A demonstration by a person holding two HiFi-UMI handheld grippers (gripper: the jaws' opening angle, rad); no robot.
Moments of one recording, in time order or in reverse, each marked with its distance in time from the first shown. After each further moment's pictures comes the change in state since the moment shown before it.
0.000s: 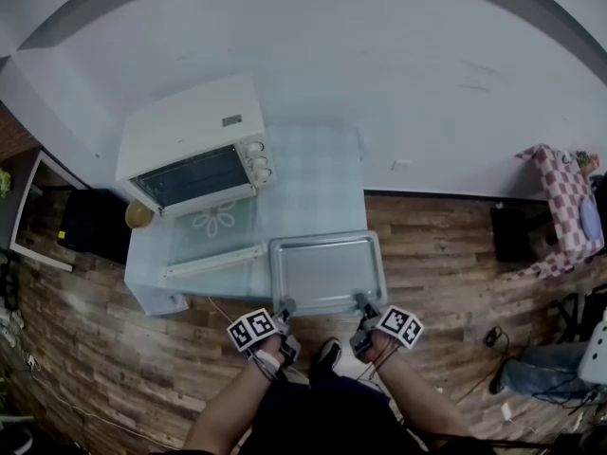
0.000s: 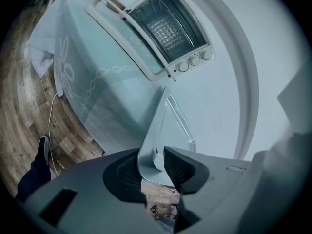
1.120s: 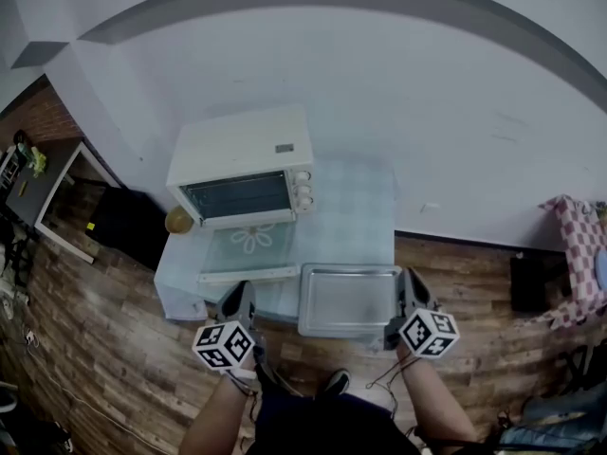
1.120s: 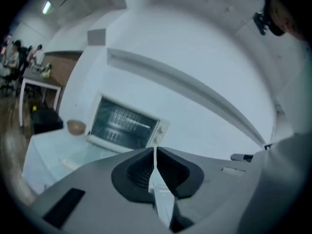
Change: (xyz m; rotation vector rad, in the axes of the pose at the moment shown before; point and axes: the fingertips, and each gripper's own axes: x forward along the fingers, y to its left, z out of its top) left arm -0.195 -0.122 0.176 0.665 -0.625 0.014; right arm -0.060 0.239 0.098 -0.816 -0.391 0.284
